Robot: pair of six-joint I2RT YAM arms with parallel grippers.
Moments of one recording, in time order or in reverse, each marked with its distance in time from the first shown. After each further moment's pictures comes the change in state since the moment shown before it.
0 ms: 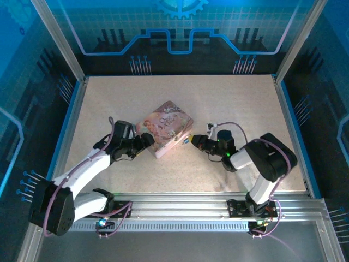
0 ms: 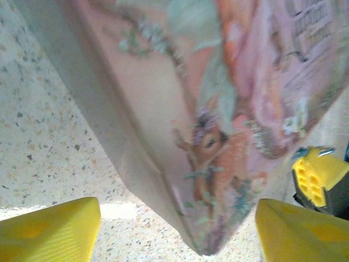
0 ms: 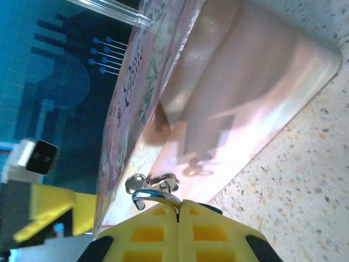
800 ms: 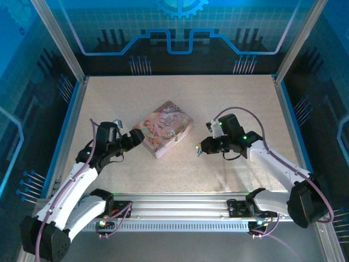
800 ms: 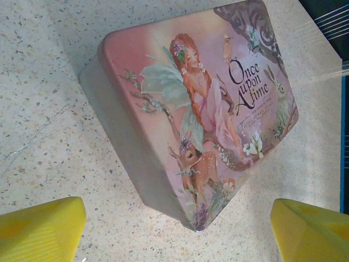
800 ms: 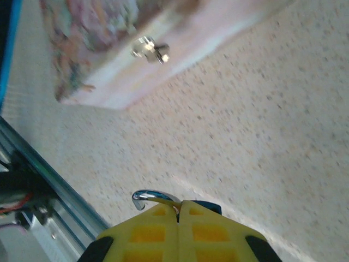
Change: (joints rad) left arm 0.060 -0.259 0.042 -0.174 -0.129 0.089; right arm 0.000 -0.465 0.443 -1.579 0.033 -0.645
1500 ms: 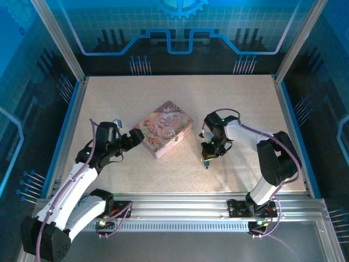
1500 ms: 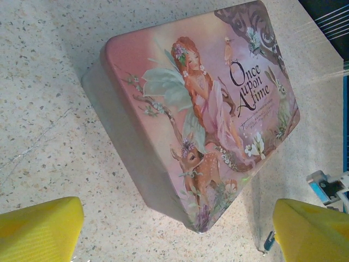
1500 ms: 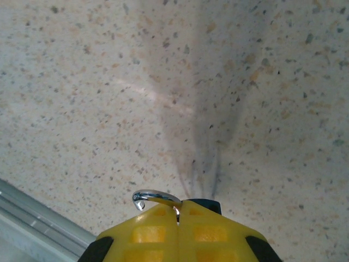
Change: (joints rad) left arm 0.009 -0.001 0.000 0.000 0.000 0.014; right arm 0.003 0.463 0.216 -0.328 0.090 -0.192
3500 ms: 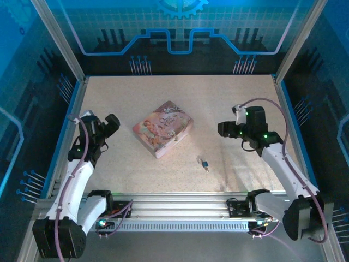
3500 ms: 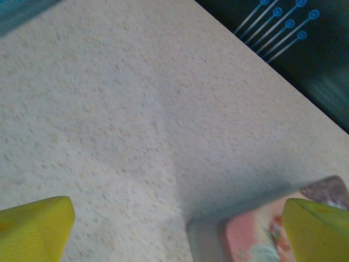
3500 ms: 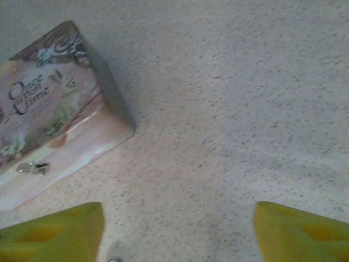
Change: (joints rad) left arm 0.296 0.037 -0.003 0.189 -0.292 0.162; right arm -0.324 -0.608 -0.245 0.479 0.124 -0.029
